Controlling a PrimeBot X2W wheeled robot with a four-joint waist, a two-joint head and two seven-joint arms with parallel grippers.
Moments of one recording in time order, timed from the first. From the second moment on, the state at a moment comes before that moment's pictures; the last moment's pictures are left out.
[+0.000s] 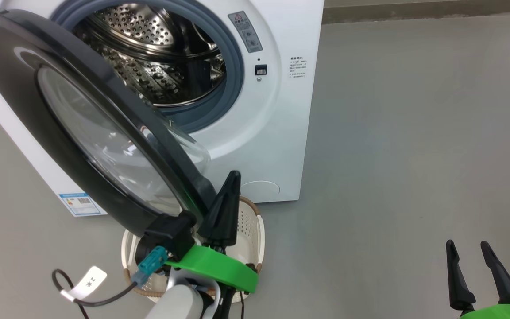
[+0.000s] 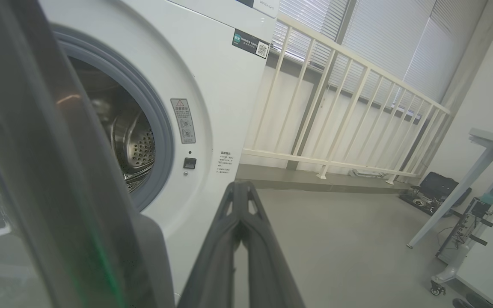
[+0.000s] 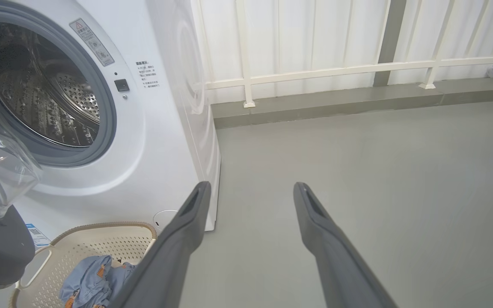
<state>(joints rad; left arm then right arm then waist) -0.36 0.04 -0.58 0.21 -0.56 0.12 -0.21 0.15 -0.03 -0.17 0.06 0.19 0.12 -0.12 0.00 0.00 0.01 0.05</state>
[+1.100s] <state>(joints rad) -0.38 0.00 -0.58 0.40 -0.56 0.10 -0.25 0.15 -0.03 -0.20 0.07 0.19 0.12 -0.10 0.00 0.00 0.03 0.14</state>
